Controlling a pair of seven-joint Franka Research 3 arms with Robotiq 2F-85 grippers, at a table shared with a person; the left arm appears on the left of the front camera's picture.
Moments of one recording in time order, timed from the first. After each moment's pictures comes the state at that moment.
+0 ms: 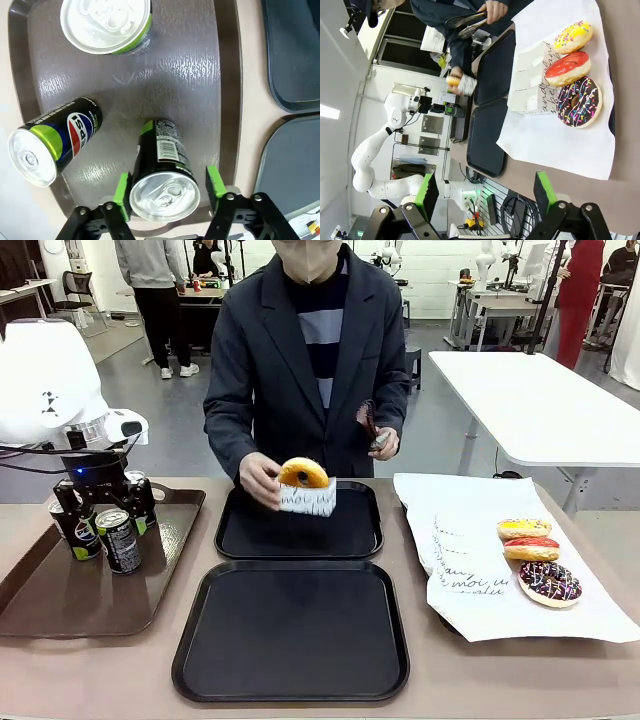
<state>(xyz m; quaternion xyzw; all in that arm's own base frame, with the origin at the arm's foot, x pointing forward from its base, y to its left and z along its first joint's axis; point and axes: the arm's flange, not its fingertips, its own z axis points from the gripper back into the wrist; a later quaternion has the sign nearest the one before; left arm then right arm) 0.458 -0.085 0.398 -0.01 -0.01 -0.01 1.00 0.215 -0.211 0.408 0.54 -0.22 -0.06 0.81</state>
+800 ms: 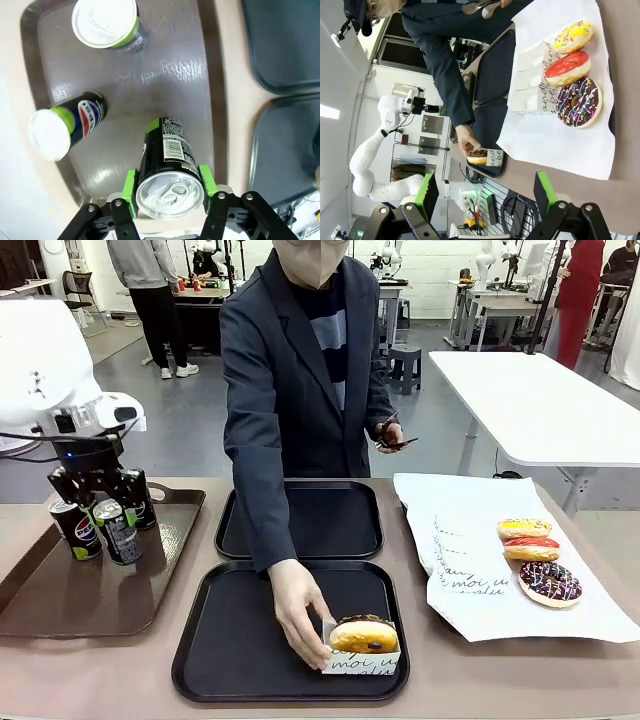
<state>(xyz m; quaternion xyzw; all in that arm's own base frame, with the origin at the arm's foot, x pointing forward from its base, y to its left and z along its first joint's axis) 0.440 -0.090 0.442 0.00 -0.02 -0.04 1.00 0.215 -0.211 0.408 0.54 -0.22 -0.06 0.81</state>
